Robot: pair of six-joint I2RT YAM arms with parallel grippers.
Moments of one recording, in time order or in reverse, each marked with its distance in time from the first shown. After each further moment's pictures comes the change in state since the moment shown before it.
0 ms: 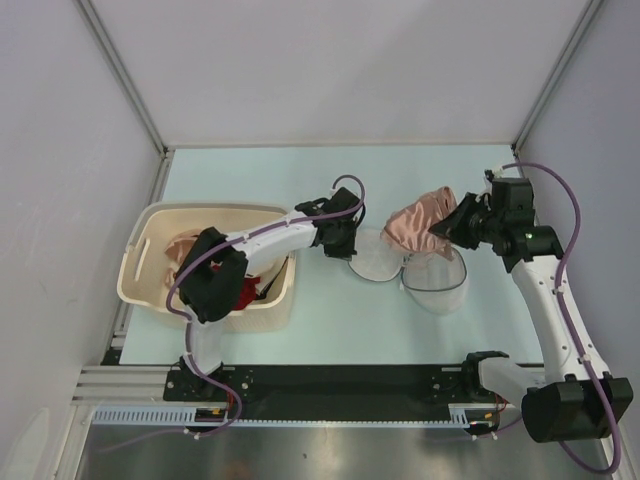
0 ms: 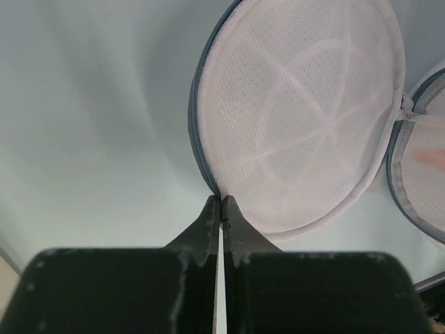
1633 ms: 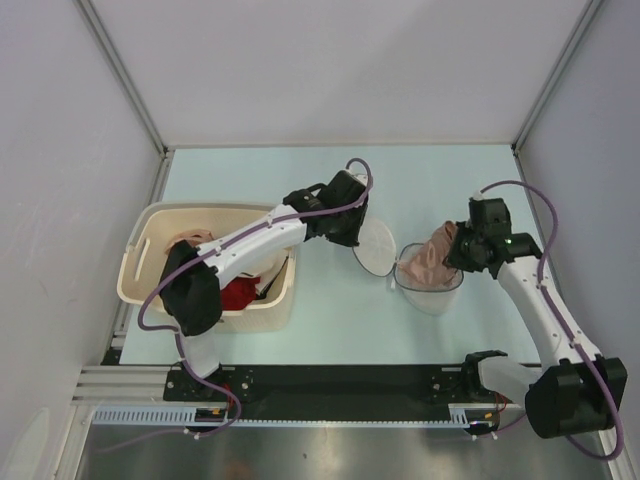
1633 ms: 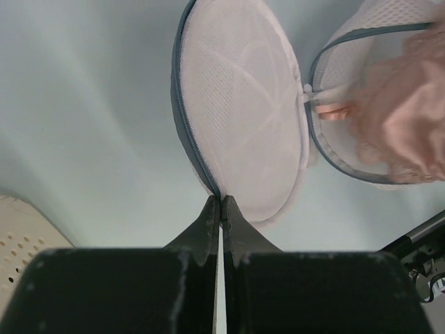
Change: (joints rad) left arm -0.040 -0.134 0.118 -0.117 -0.005 0.205; right arm 0.035 -0.008 -0.191 -0.070 0.332 -0.200
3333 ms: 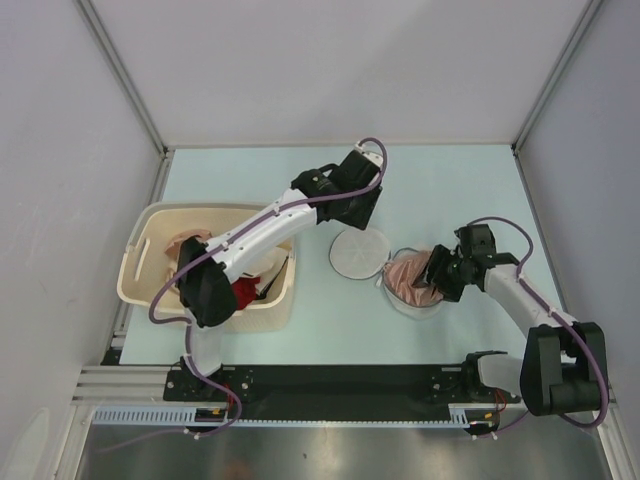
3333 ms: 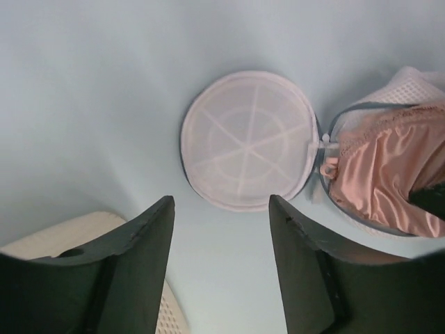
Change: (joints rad) left arm -0.023 0.116 0.310 -0.174 -0.201 0.145; right arm -0.012 0.145 -0.303 0.287 -0.331 0.150
